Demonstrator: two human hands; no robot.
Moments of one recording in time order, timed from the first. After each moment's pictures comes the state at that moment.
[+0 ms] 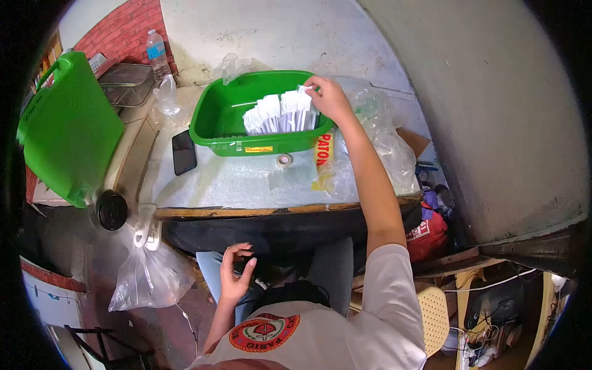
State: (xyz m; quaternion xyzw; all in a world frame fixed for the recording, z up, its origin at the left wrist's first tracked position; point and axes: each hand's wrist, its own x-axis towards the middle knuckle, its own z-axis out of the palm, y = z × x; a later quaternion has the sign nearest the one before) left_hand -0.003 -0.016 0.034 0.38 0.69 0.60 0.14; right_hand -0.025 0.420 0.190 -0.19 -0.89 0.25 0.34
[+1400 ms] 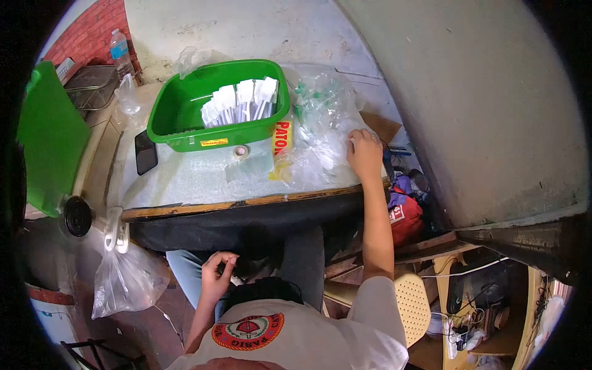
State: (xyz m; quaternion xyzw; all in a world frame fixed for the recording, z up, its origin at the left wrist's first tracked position) left_hand 0.024 0.004 0.014 0.42 0.70 0.55 0.17; right_hand 0.192 0.419 0.104 -0.32 -0.86 -0.14 0.36
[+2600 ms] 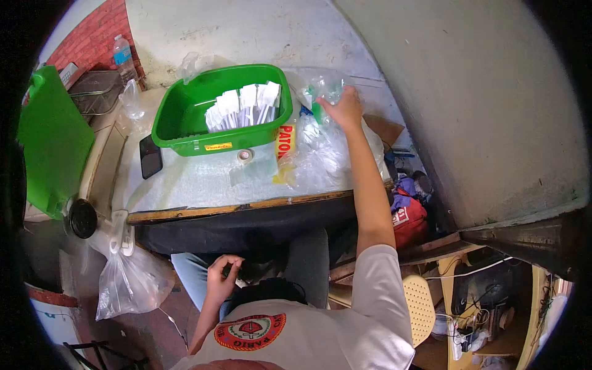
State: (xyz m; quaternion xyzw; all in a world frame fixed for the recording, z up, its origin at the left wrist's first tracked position) left_hand 0.023 0.002 0.011 0.44 0.71 0.53 0.16; right_hand 0.084 0.504 0.129 -0.41 -0.79 0.08 0.44
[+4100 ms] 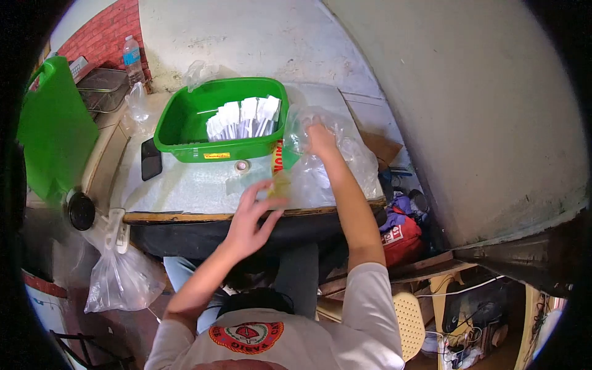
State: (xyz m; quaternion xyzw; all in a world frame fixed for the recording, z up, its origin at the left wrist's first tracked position) left_hand 0.024 0.151 0.110 0.62 0.58 0.52 -0.01; right_hand 0.069 0.468 0.107 -0.30 -0.94 -0.05 0.16
